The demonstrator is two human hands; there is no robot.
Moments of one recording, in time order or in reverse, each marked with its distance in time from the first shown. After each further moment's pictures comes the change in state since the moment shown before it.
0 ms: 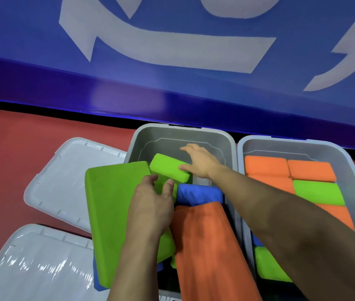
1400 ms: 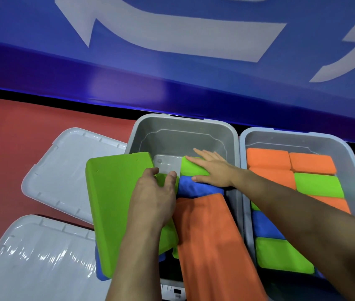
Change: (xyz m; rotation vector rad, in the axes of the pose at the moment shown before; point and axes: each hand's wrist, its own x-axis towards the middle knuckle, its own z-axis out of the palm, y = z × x) left_hand 0.003 -0.008 -0.004 0.018 -0.050 -0.017; right_hand -0.039 0.045 0.019 -0.165 -0.182 -0.205
